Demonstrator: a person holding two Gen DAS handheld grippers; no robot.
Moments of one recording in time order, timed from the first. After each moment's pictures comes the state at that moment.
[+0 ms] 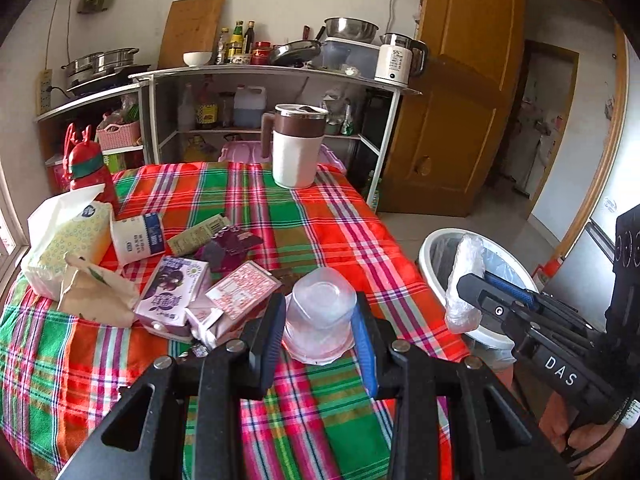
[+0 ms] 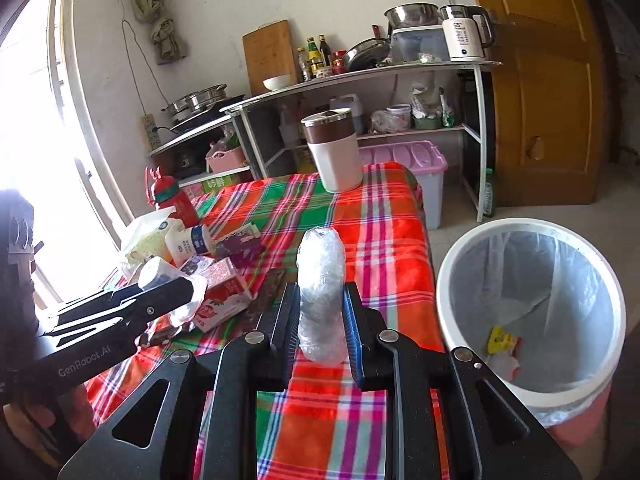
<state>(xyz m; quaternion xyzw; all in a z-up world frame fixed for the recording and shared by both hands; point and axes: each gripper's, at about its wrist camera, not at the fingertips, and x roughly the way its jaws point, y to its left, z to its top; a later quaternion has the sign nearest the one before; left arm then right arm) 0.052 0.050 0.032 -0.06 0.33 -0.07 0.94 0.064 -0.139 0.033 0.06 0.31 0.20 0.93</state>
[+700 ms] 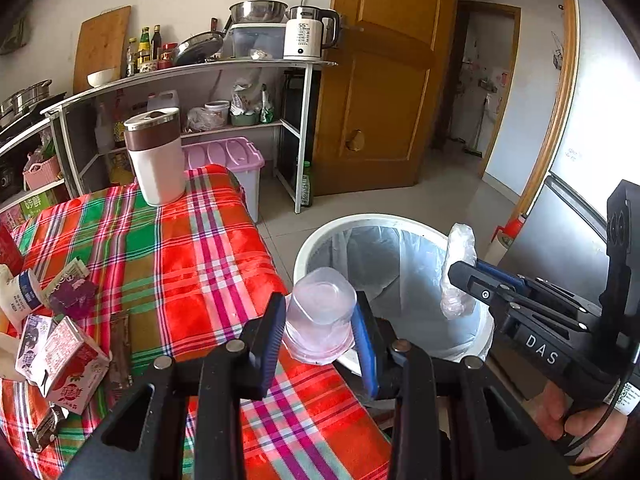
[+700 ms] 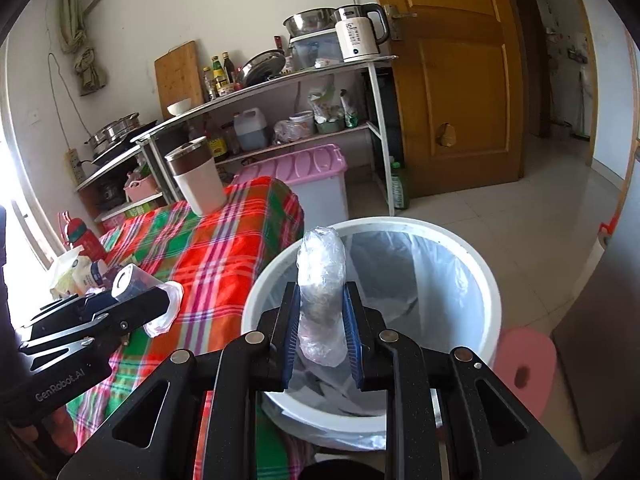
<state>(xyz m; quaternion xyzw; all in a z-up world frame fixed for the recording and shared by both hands) 0.099 -0.086 0.031 0.00 0.34 -0.17 0.92 0.085 -0.275 0.023 0.09 0.32 0.07 0.94</state>
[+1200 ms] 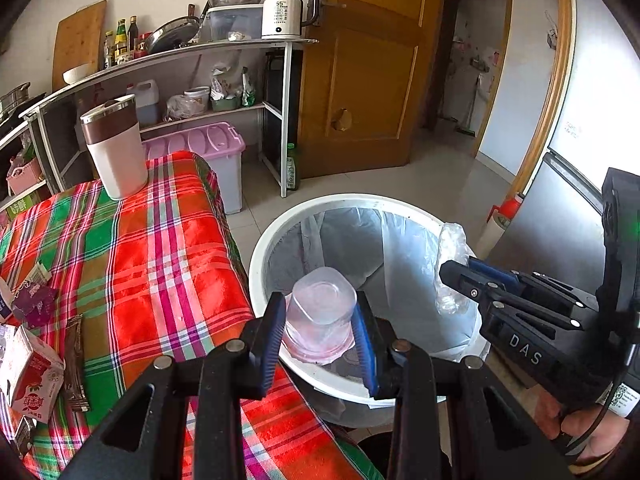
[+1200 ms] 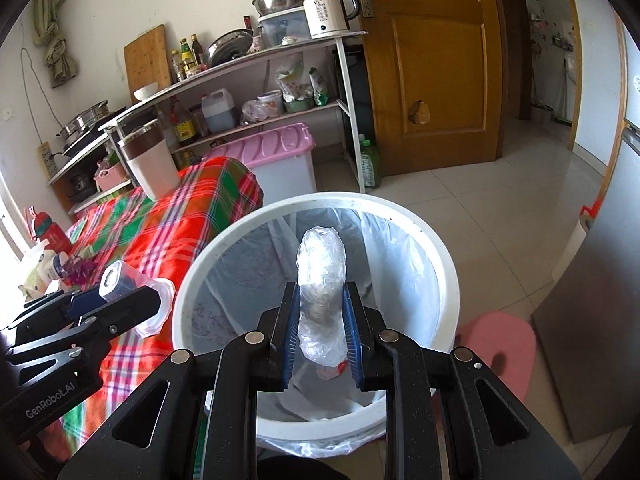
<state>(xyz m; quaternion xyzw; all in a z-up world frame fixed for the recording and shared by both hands) 0.114 -0.131 0.010 0.02 0.37 -0.18 0.91 0.103 -0.303 -0.002 0.08 0.36 0.03 0.93</state>
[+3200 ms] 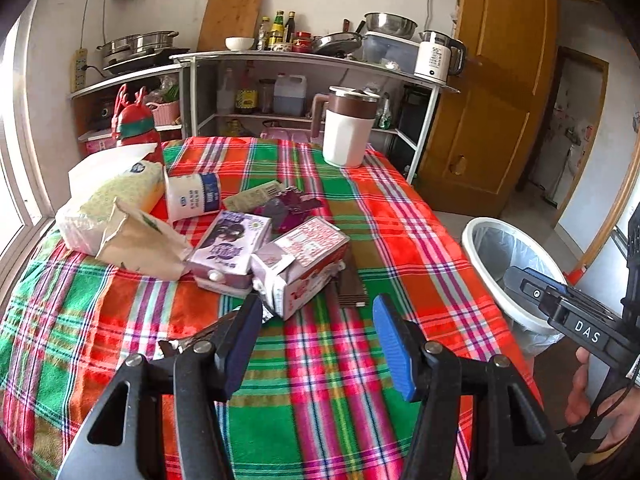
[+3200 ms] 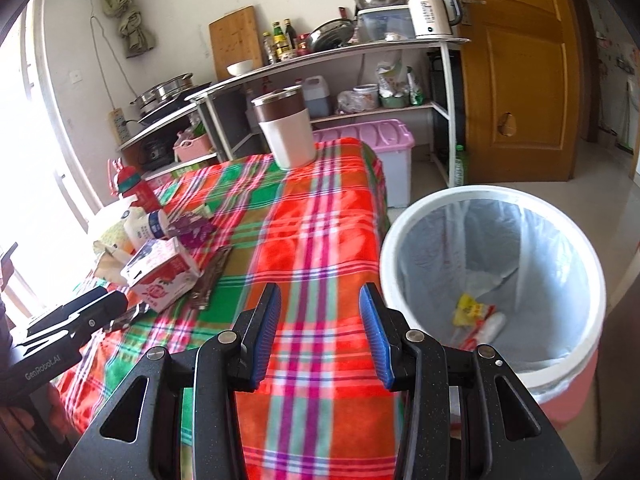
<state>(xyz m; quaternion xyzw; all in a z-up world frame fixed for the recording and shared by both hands) 0.028 0.092 0.004 -0.08 0.34 0.00 0.94 0.069 -0.152 0.009 0.06 0.35 0.17 0.92</state>
